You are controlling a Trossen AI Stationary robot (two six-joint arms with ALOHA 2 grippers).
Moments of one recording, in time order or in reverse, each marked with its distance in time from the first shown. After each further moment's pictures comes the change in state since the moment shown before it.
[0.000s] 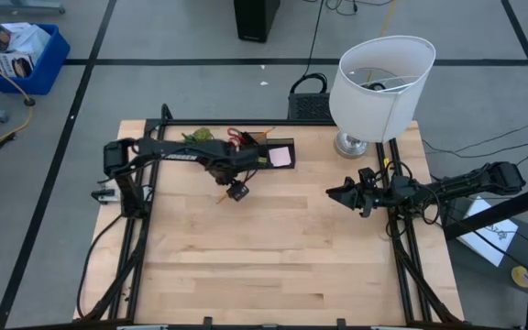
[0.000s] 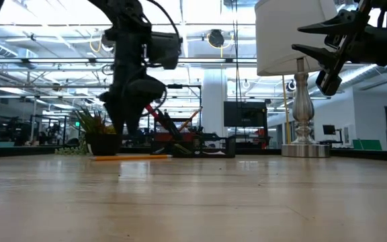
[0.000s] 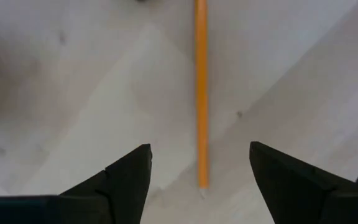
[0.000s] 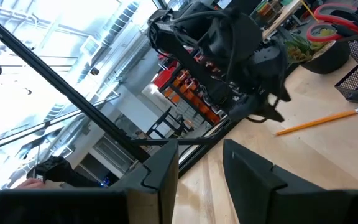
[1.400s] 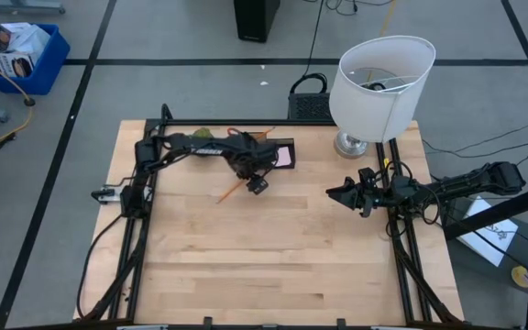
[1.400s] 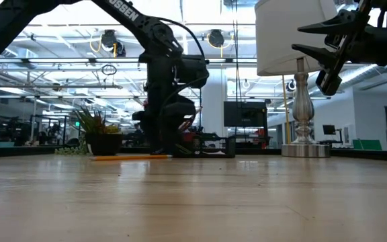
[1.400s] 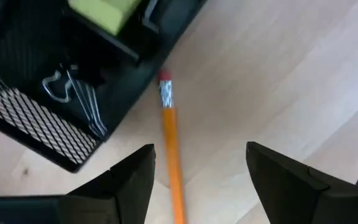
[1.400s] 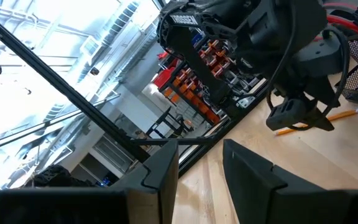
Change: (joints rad) left arm 0.056 0.291 0.270 0.064 0.006 0.107; right arm 0.000 0.000 0.000 0.000 0.000 0.000
